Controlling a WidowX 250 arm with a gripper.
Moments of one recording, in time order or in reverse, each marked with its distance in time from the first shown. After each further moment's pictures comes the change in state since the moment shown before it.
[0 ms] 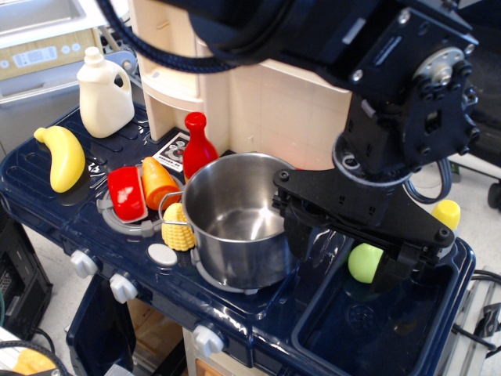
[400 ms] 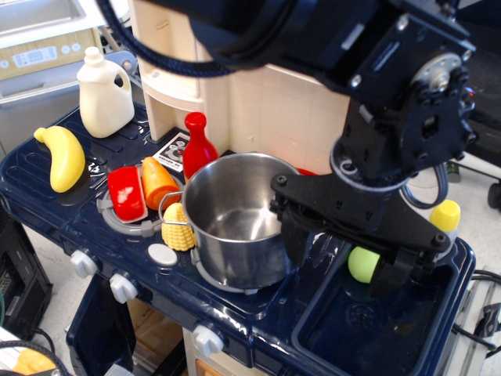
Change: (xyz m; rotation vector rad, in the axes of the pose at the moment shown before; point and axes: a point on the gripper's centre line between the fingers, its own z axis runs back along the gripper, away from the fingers) arm -0.006 0.003 -0.001 0.015 0.035 0.011
